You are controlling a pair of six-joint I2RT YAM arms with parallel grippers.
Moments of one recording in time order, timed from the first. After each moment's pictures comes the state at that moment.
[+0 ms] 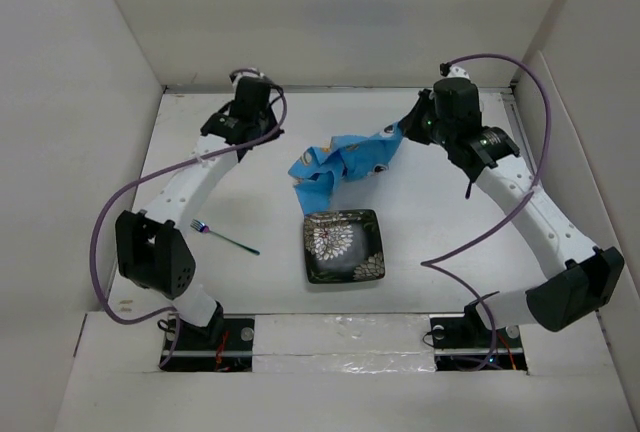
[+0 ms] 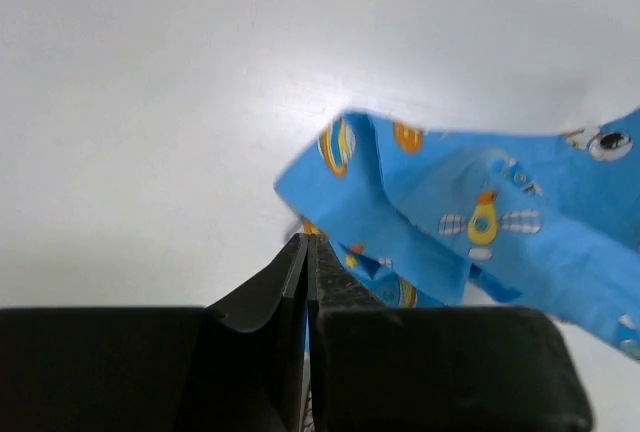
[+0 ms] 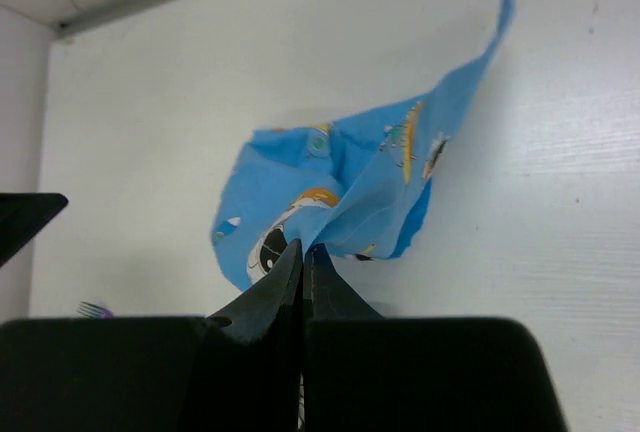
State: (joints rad) left arm -0.40 1.59 1.44 -0.59 -0.22 -0.58; right arm 0.42 1.39 1.42 -0.52 0.14 0.59
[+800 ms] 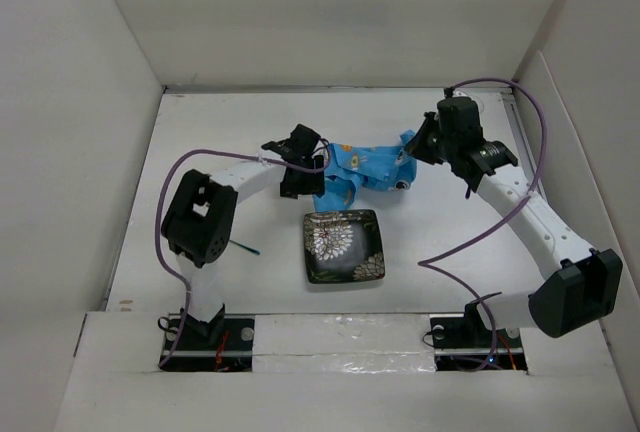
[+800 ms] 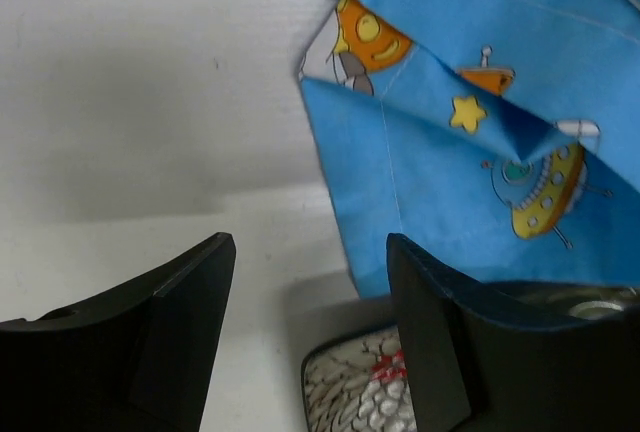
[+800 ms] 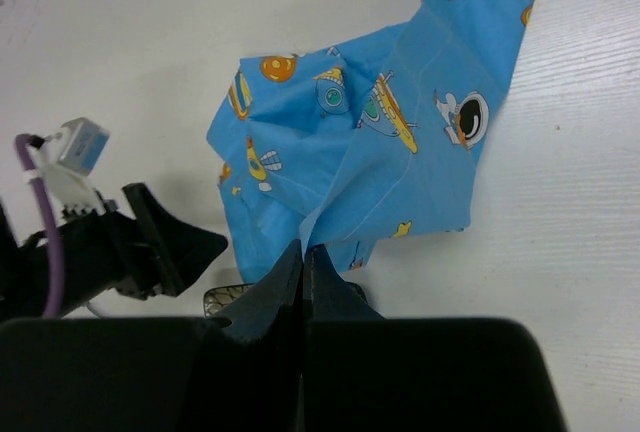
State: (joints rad) left arm -0.55 1.86 1.30 -0.56 -0.03 -0.52; right arm 0.35 1.34 1.26 -0.51 0.07 0.63
